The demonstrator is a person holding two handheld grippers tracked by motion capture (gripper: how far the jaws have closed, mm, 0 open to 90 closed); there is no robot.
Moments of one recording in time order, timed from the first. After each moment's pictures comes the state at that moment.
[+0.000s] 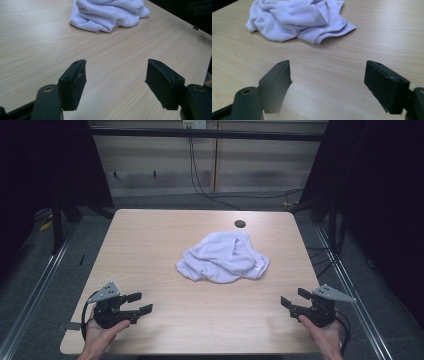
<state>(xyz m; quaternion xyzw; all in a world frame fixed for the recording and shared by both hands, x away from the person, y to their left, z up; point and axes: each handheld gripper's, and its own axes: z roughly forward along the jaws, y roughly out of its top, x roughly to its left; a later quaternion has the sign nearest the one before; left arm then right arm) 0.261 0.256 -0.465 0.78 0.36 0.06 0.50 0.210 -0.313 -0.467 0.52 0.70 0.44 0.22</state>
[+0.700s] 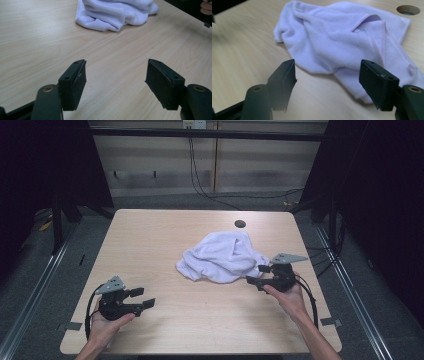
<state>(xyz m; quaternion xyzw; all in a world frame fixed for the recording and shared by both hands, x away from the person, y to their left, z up) 0.281 0.249 -0.471 0.79 0.36 0.07 0.48 0.312 -0.242 -0.452 0.42 0.78 0.45 0.14</state>
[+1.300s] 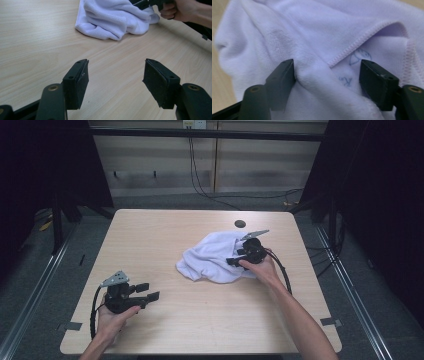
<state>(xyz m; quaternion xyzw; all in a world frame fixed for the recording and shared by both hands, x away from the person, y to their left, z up) 0.297 0.238 -0.474 0.77 0.39 0.04 0.50 0.429 -0.199 -0.489 0.41 0.83 0.38 0.09</state>
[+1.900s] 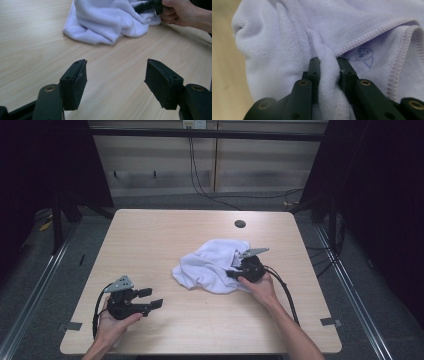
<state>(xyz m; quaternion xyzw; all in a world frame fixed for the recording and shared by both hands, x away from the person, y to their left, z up) 0.279 0.228 -0.466 0.80 0.36 0.04 0.49 0.369 -0.184 -0.500 0.39 0.82 0.40 0.09</state>
